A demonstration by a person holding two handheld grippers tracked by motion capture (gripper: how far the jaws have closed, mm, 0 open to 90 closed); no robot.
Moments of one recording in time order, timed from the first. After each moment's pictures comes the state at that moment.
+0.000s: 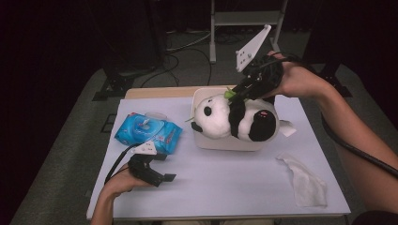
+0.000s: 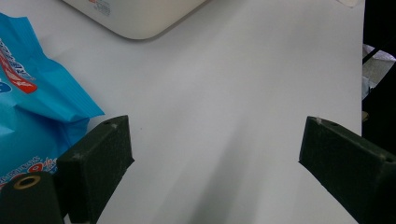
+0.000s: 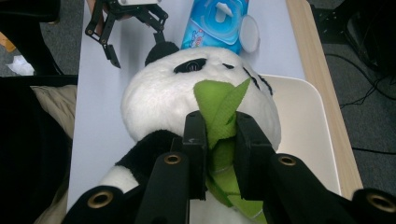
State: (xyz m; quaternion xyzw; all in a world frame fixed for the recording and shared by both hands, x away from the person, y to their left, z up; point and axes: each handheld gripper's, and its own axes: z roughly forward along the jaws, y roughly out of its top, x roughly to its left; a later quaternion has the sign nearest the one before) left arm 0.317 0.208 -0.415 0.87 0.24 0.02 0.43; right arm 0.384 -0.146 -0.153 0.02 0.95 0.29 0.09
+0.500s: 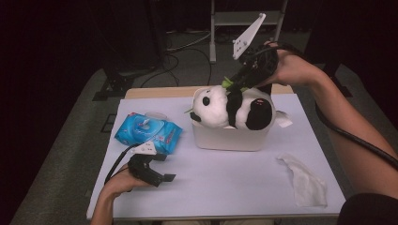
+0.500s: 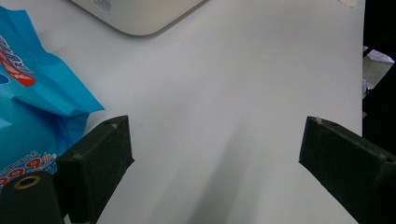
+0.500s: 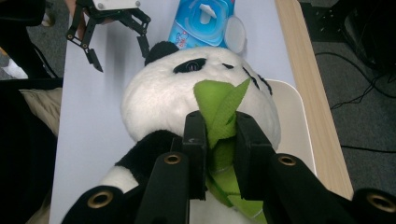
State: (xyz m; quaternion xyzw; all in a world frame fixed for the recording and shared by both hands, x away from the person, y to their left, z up) left arm 0.318 0.209 -0.418 0.87 0.25 0.02 0.43; right arm 0.416 -0.143 -0.148 0.03 0.95 0.29 0.09
